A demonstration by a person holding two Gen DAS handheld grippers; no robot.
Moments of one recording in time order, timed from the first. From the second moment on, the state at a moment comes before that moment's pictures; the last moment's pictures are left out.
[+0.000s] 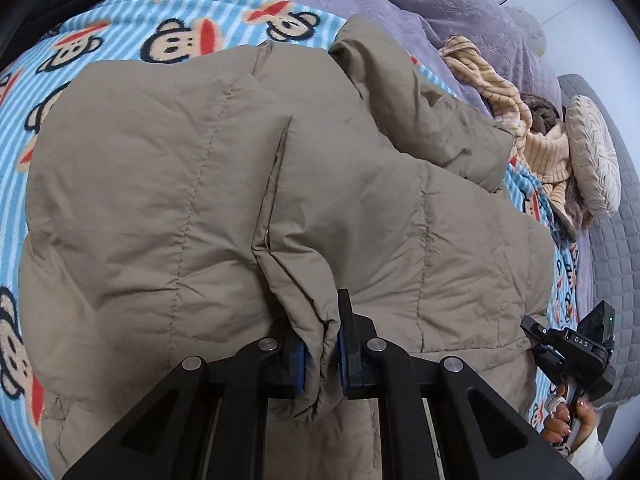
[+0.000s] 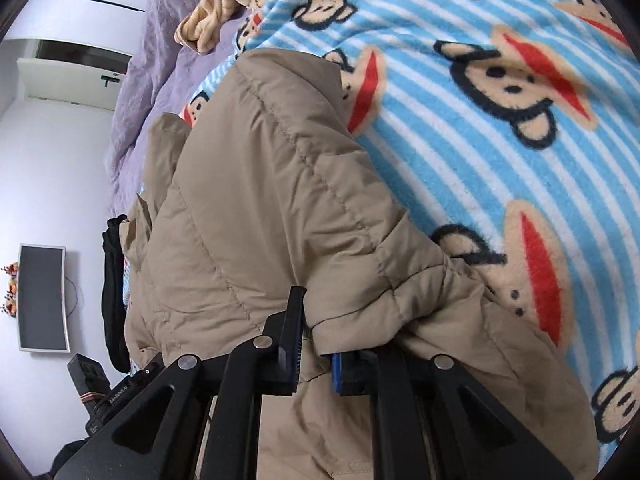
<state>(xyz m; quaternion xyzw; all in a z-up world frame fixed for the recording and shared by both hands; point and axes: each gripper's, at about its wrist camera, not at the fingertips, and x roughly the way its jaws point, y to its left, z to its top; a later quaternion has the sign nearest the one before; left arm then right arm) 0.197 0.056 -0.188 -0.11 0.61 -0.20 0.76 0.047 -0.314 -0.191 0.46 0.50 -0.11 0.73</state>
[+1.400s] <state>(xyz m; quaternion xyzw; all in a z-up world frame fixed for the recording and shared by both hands) 0.174 0.036 -0.152 0.03 0.53 -0.17 0.83 0.035 -0.308 -0.137 0.09 0.54 -0.18 0.82</state>
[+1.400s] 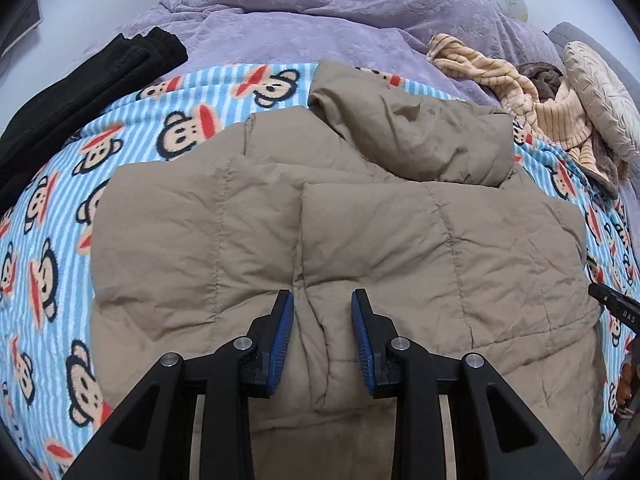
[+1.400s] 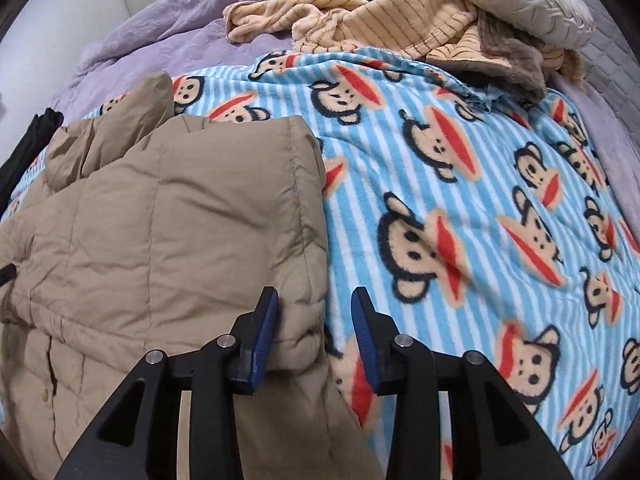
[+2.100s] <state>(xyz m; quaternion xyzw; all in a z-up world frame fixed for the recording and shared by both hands) 0.083 0.068 -0.119 0.06 0.59 -0.10 0.80 -0.057 -0.271 -0.098 0.25 0.58 -0.13 0.76</state>
